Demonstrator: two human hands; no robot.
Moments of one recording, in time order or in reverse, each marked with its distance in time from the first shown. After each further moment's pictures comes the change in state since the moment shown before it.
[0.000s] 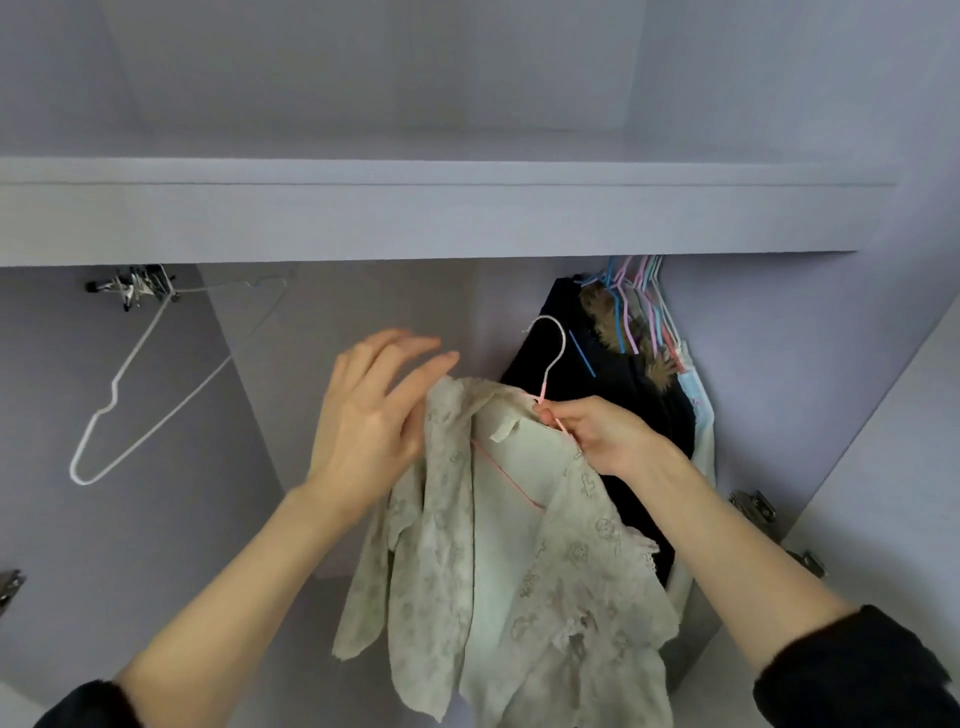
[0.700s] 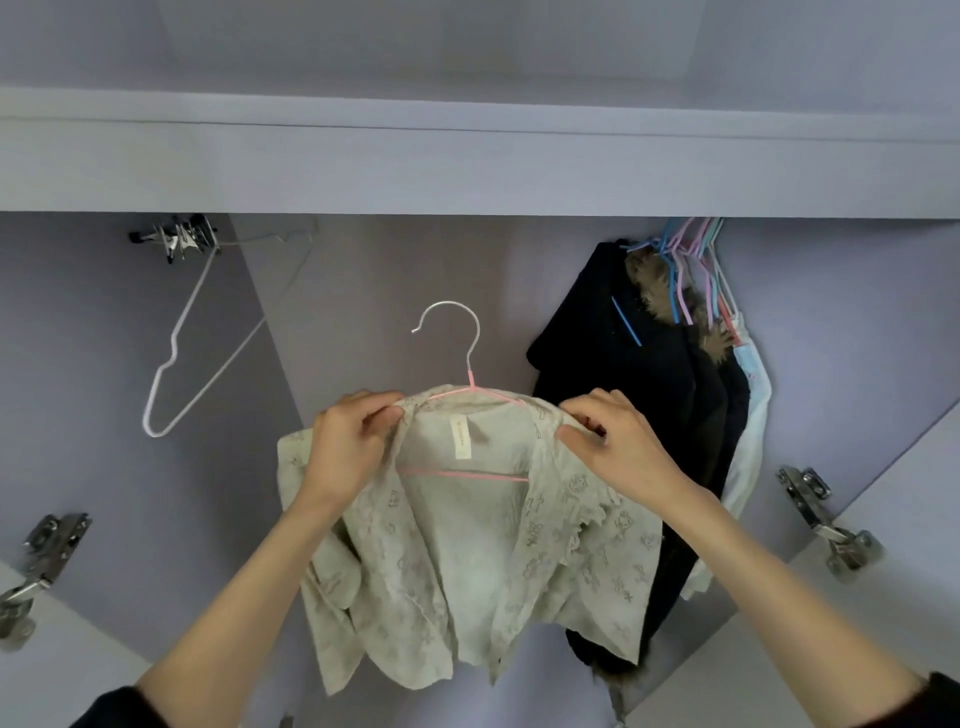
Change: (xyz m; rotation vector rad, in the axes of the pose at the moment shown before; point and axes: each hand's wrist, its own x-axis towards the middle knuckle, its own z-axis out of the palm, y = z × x) left_hand -0.072 -0.050 -0.004 -0.309 -0.251 -0.759; right_hand -0.026 0.050 0.027 -1.169 0.224 -0.766
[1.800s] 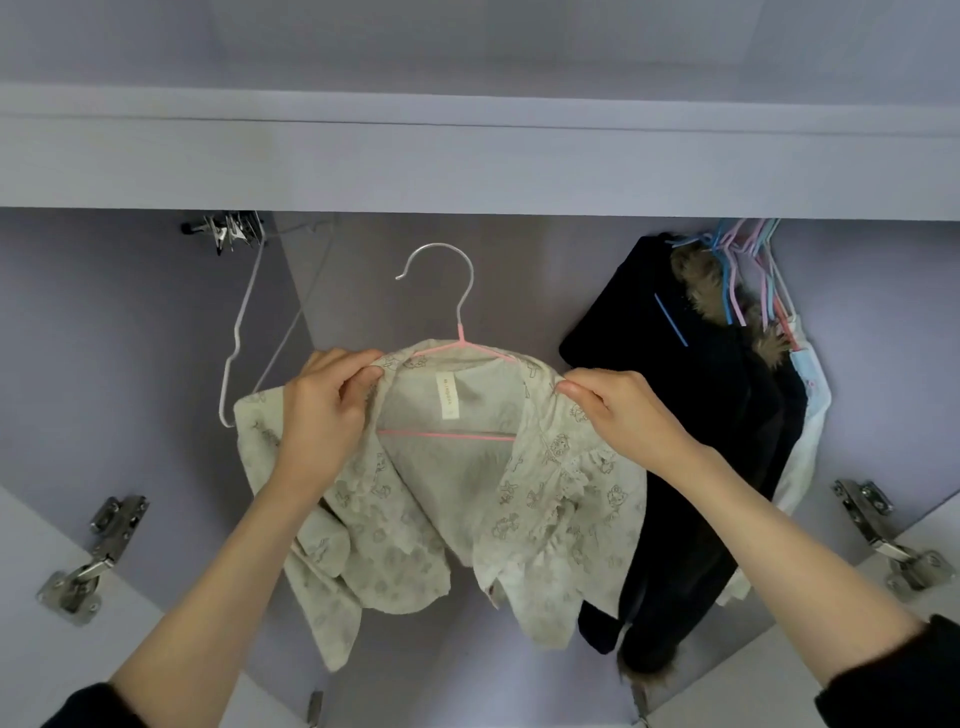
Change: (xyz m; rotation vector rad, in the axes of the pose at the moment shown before) left_hand 0.014 -0.010 -0.054 0.089 0.188 0.157; right_hand 0.040 -0.030 0.009 0.045 -0.074 -0.165
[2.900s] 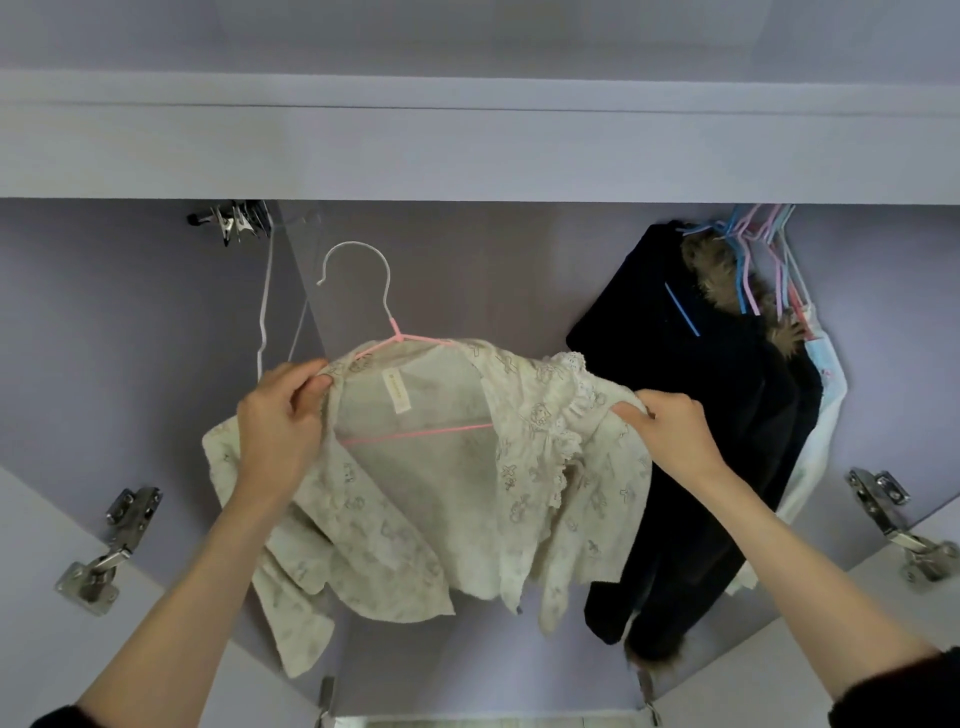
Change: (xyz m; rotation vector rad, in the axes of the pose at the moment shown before) left_hand -0.015 -0.038 -0.020 -0.009 0.083 -0.183; right_hand -0.026 0.051 0.015 0.131 0.156 0.458
